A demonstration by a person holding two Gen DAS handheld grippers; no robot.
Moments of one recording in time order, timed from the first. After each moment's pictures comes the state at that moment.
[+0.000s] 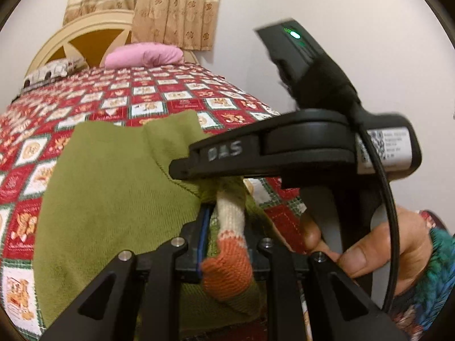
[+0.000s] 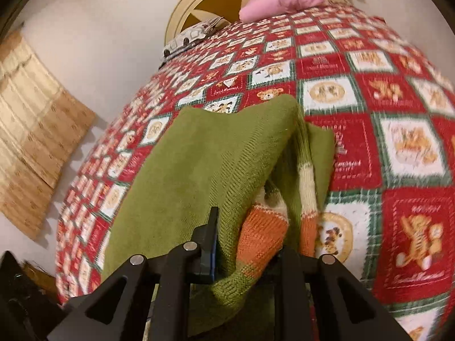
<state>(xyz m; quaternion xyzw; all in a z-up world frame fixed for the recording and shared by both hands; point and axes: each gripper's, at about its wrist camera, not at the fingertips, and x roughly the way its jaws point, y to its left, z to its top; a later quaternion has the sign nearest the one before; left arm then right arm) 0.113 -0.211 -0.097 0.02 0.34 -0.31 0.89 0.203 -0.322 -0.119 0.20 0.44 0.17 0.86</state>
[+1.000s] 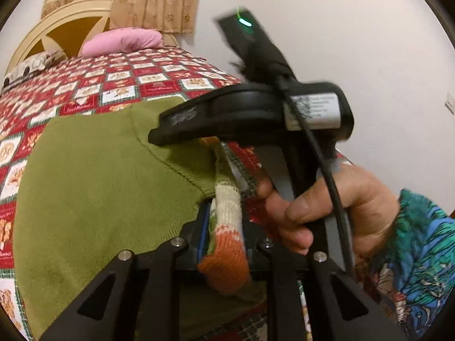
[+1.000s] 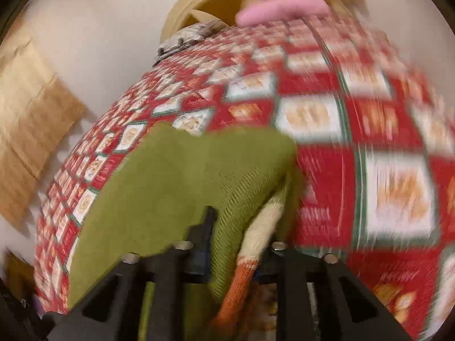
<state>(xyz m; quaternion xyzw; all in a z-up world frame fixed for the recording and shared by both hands) 0.107 -0.249 -0.105 0.05 0.37 -0.37 0.85 0.243 -0.357 -0.137 0.18 0.42 0.16 0.87</state>
